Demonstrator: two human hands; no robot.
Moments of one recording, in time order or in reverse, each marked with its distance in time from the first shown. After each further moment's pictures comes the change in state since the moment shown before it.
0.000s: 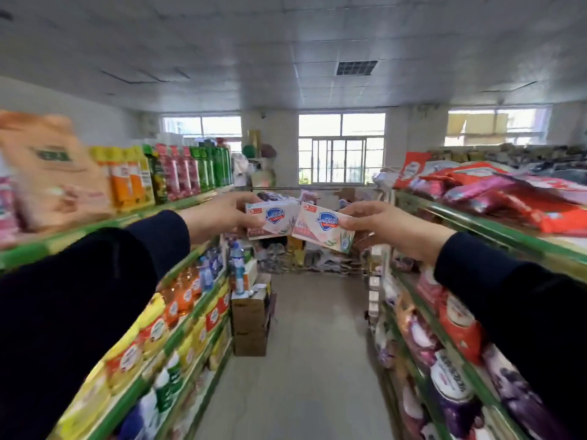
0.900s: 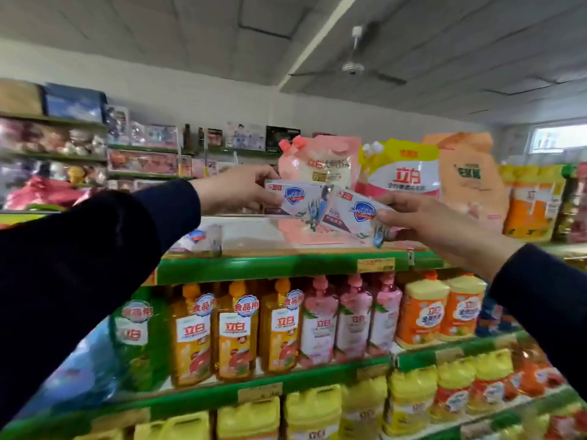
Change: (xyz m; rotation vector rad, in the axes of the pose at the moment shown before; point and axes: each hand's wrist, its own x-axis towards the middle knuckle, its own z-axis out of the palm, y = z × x) left_hand -0.409 -0.107 -0.343 0.426 0.912 -0.591; right_hand 0.147 -0.262 0.492 0.359 -0.897 -0.658
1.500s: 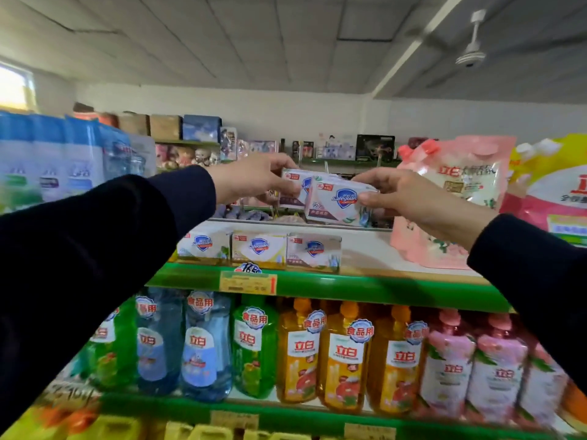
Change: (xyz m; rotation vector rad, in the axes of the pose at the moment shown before) left_hand -0.064 -0.064 -0.139 0.114 0.171 -0.156; right_hand 0.138 -0.066 0.174 -0.013 -0.251 -0.250
